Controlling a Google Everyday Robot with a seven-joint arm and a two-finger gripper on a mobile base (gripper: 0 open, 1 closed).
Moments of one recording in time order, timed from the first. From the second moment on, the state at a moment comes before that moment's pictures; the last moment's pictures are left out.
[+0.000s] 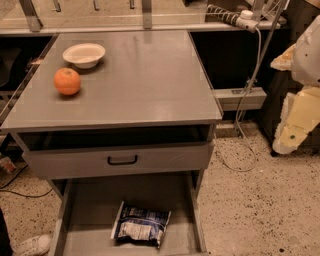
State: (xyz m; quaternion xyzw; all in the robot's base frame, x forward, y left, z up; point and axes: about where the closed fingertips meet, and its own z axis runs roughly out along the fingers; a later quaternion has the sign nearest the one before) arm 0.438 -0.217 0.976 -0.60 0.78 -0.03 0.16
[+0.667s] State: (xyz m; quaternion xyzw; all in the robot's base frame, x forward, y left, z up) arm 0.425 -0.210 0.963 -0.60 0.78 -0.02 0.16
